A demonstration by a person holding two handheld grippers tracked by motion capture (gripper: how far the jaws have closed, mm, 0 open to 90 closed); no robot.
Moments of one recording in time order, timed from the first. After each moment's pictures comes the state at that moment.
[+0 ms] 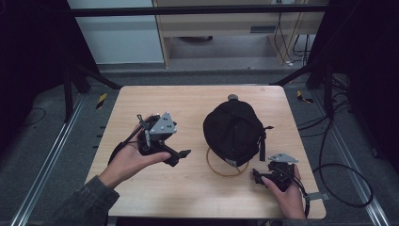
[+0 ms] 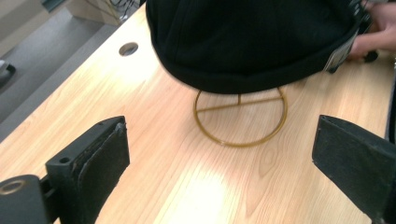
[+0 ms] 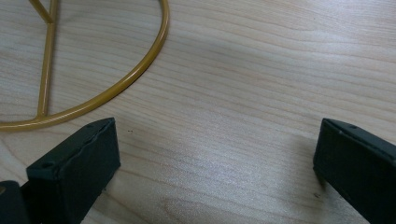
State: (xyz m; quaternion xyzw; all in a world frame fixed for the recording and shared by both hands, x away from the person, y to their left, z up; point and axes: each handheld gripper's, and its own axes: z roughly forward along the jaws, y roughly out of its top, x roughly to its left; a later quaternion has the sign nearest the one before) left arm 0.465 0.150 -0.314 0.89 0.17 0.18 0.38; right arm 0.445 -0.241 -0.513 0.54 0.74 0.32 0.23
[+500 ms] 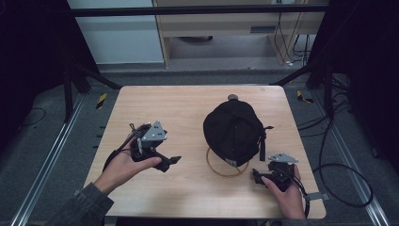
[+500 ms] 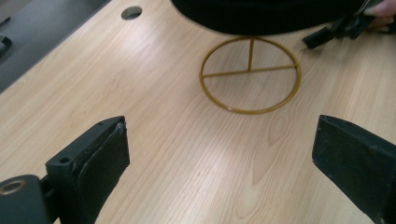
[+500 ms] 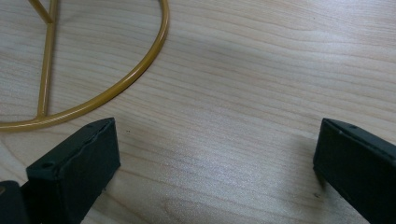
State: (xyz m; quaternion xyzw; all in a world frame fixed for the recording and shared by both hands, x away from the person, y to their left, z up) left arm 0.469 0.178 -0.351 0.89 0.20 0.16 0.36; right arm 0.445 -0.241 -0.513 0.54 0.74 0.32 0.23
